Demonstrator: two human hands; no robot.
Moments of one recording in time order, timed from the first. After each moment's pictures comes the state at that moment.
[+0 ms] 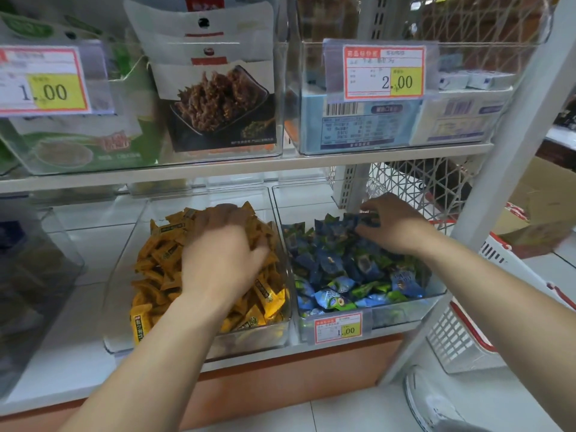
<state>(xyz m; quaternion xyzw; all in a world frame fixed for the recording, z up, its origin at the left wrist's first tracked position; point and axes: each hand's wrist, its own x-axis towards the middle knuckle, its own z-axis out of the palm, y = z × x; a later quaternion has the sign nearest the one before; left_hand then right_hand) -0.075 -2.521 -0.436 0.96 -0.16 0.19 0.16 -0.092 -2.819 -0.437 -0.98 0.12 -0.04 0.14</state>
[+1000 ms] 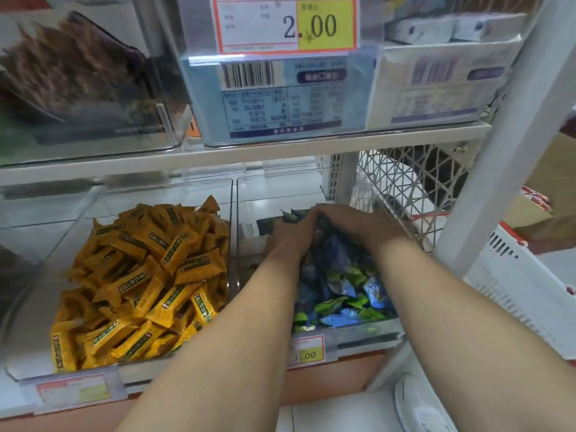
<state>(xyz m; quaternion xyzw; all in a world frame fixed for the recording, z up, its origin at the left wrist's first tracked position) 0.004 -2.718 -0.515 0.84 0.11 -0.20 0.49 -0.008 -2.842 -0.498 -0.80 0.19 0.12 0.56</state>
